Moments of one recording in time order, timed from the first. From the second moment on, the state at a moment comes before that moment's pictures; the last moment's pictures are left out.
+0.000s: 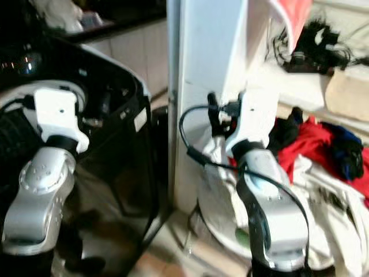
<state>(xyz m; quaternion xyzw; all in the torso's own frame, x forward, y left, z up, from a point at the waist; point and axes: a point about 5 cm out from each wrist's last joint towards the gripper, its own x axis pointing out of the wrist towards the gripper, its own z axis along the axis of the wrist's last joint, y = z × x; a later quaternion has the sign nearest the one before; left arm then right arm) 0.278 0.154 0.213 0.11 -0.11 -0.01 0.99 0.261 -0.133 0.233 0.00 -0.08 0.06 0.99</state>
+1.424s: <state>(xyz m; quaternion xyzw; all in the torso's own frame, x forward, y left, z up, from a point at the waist) 0.286 0.165 0.209 0.08 -0.11 0.02 0.99 0.290 -0.149 0.230 -0.06 -0.02 0.03 1.00</state>
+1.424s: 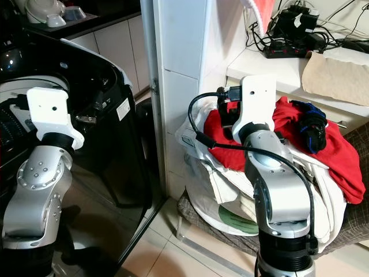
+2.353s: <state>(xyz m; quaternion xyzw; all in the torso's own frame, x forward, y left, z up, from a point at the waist) 0.276 0.169 0.209 0.07 -0.11 0.02 0.99 0.278 -0.144 0.217 -0.03 -0.01 0.06 1.00</state>
